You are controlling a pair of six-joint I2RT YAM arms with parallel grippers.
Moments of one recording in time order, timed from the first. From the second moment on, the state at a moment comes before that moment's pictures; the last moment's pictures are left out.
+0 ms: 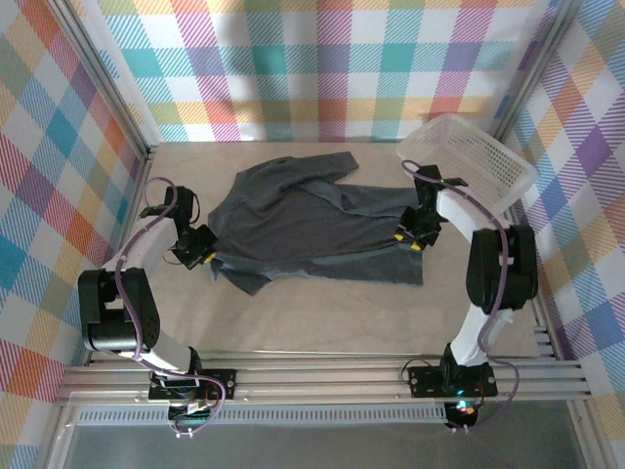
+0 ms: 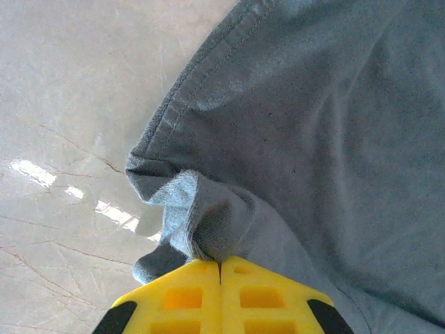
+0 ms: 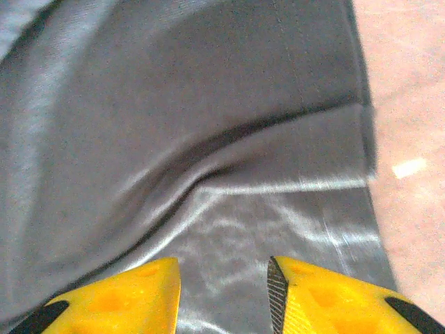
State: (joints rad) left arm 0.04 1.53 1.06 -0.87 0.14 -0.69; right arm 0.14 1.76 1.30 -0.94 -0.15 0.67
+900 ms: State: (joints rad) left arm 0.06 1.56 1.11 -0.84 0.00 -0.52; right arm 0.19 1.48 1.12 -1.03 -0.19 0.67
